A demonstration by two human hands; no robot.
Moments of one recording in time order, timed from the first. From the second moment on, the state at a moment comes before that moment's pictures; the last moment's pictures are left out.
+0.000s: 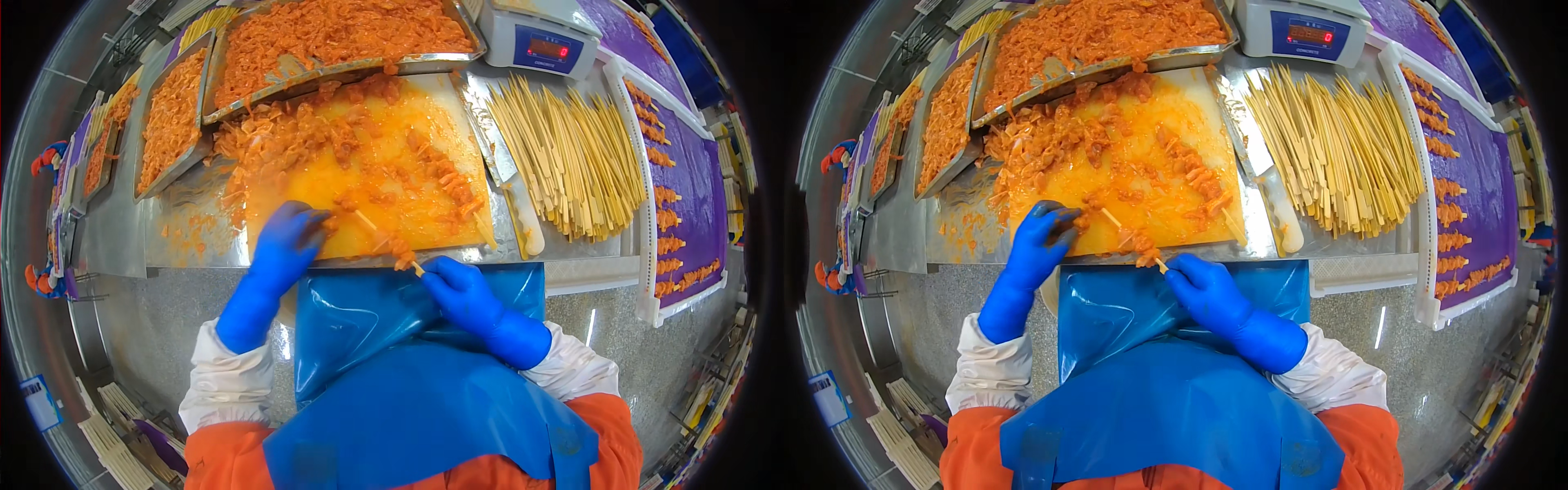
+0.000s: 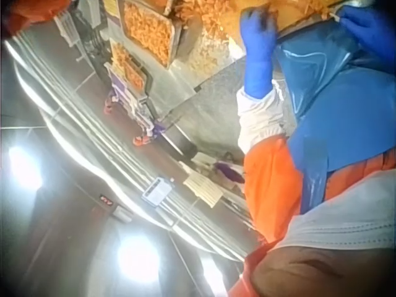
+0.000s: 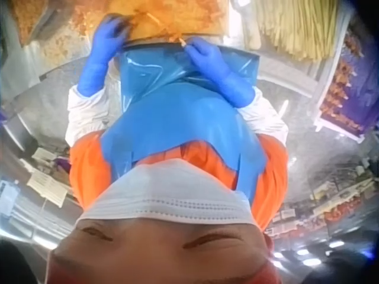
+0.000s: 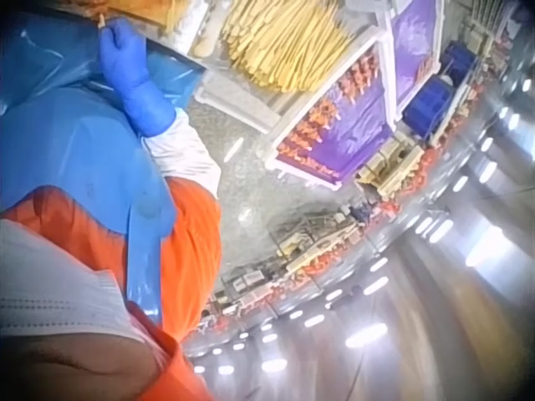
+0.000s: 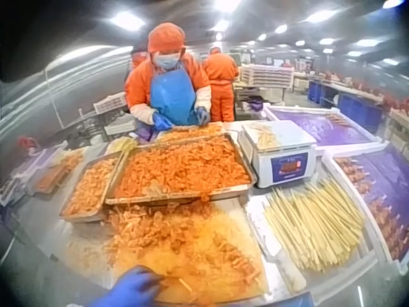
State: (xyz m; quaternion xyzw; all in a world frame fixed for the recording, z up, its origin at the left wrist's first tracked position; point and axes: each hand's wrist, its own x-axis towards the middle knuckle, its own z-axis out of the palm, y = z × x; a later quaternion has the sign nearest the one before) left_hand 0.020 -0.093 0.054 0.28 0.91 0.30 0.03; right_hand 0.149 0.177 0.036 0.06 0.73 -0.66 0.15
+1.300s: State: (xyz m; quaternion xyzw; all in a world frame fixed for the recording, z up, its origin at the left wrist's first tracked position) left_hand -0.024 -0.114 0.064 0.25 0.95 0.12 0.14; right_hand 0.156 0.173 0.035 0.01 0.75 -0.64 0.16
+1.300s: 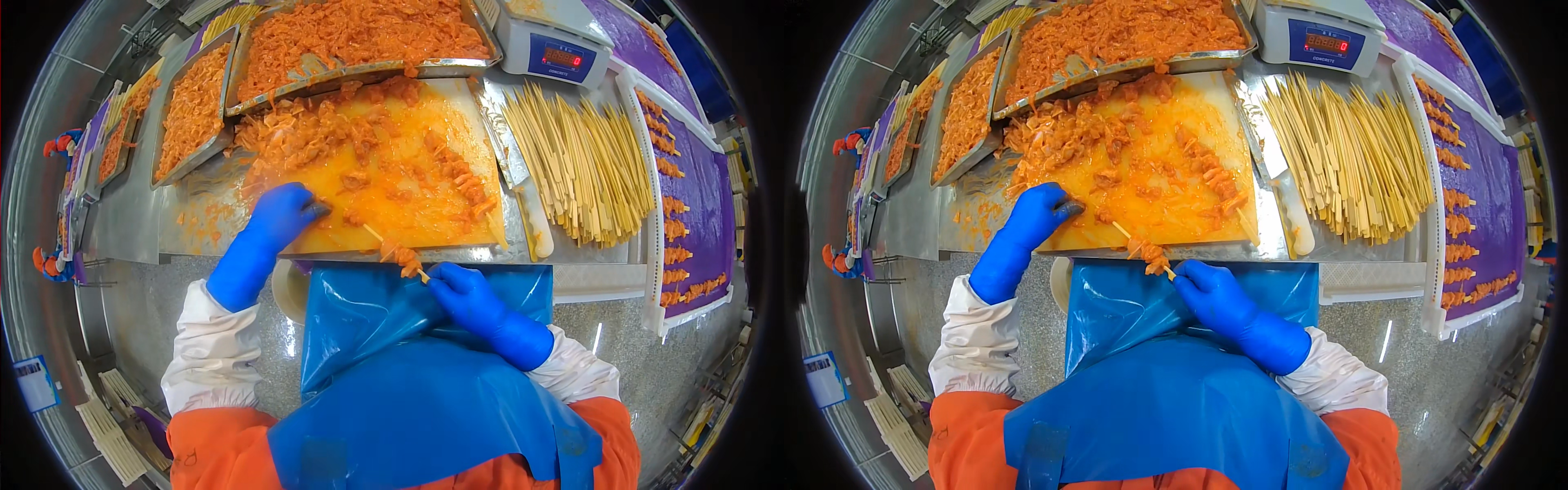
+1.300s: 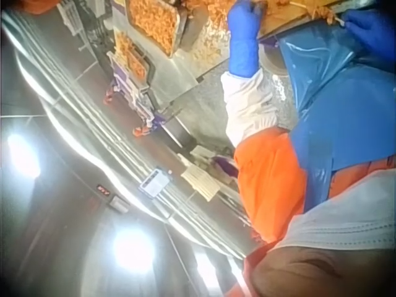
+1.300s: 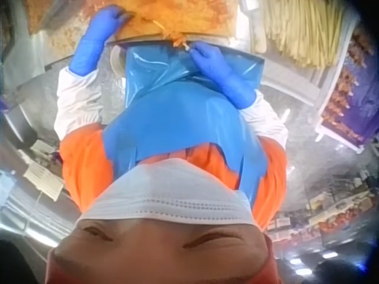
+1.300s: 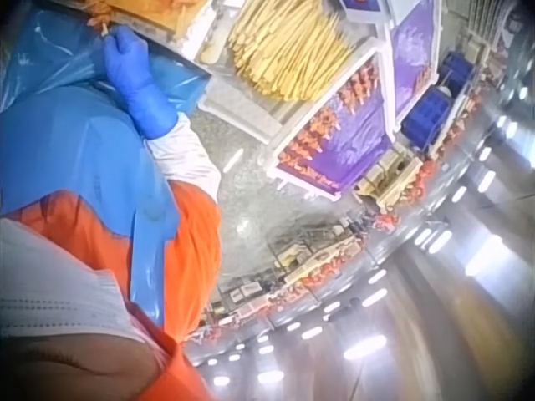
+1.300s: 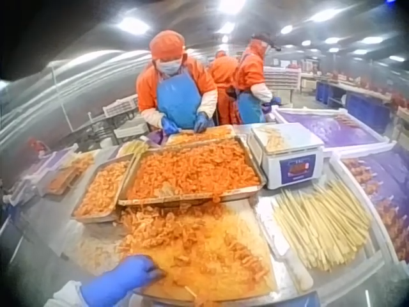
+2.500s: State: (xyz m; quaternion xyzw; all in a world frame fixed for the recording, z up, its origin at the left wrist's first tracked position) left_hand 0.012 -0.081 0.052 0.18 0.96 0.21 -0.02; right_hand 0.135 0.159 0.066 -0.03 0.80 -0.59 0.12
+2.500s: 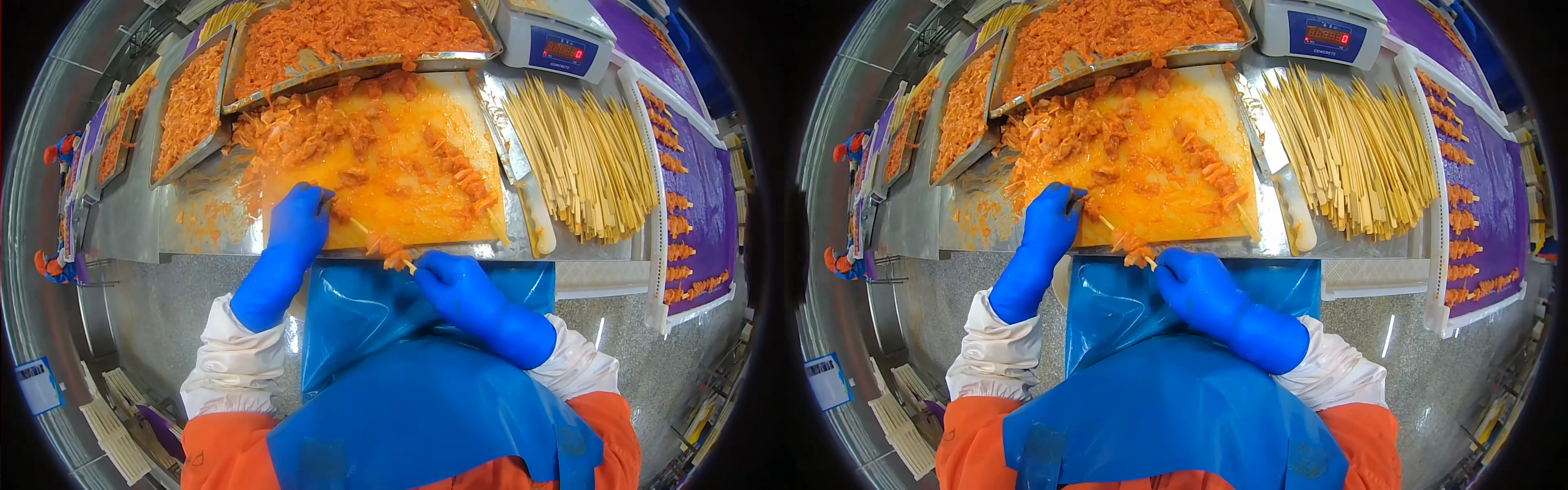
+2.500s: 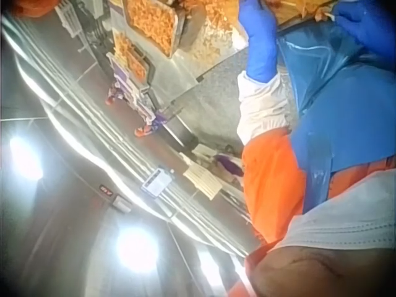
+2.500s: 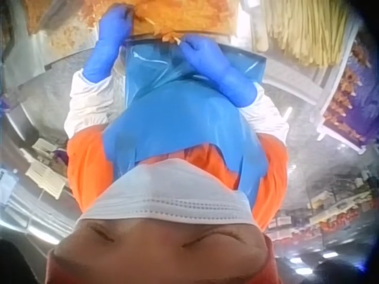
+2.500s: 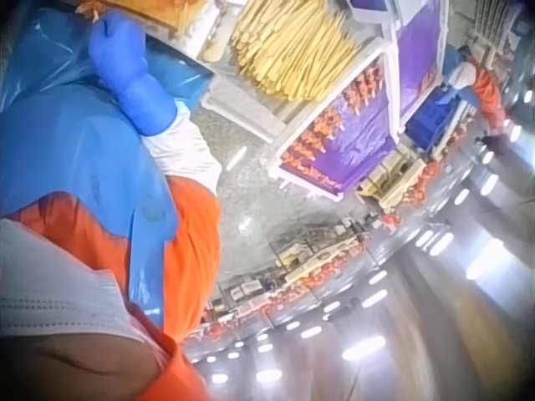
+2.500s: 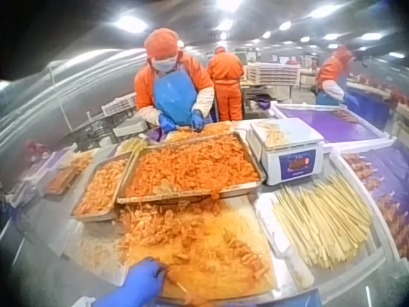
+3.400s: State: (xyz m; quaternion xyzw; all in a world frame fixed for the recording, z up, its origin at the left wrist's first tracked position) left_hand 0.011 -0.099 0.044 0.16 0.93 0.33 -0.04; right_hand 0.133 0.158 0.024 0.02 0.78 -0.61 0.13
